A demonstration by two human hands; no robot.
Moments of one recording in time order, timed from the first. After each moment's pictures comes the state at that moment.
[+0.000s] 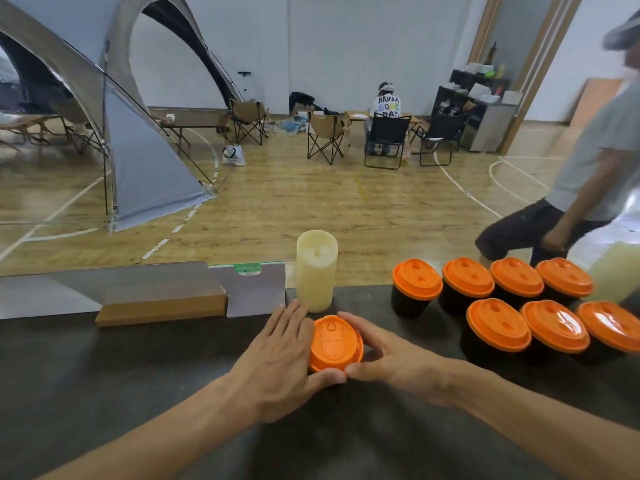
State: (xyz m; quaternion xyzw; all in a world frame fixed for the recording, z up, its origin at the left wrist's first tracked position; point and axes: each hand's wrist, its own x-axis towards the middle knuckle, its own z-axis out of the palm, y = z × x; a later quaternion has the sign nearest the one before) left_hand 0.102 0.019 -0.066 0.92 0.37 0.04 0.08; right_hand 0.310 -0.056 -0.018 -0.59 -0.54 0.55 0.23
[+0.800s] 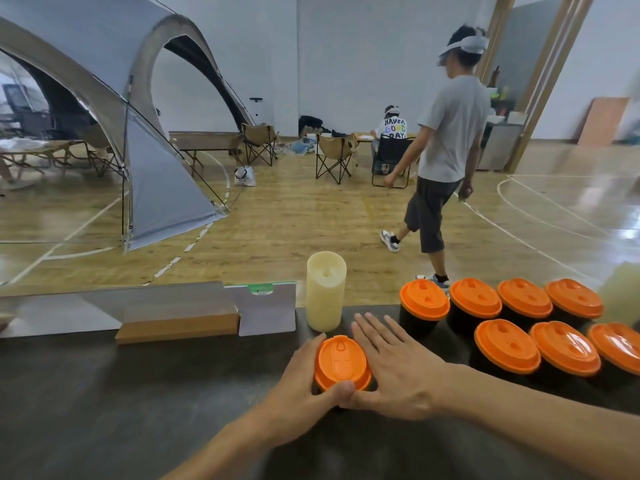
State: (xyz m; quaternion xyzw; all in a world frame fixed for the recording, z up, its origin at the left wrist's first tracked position) left_hand 0.111 0.009 -0.085 0.76 0.42 0.14 0.47; right_hand 0.311 -0.041 -0.012 -0.61 -0.76 0.13 -0.14
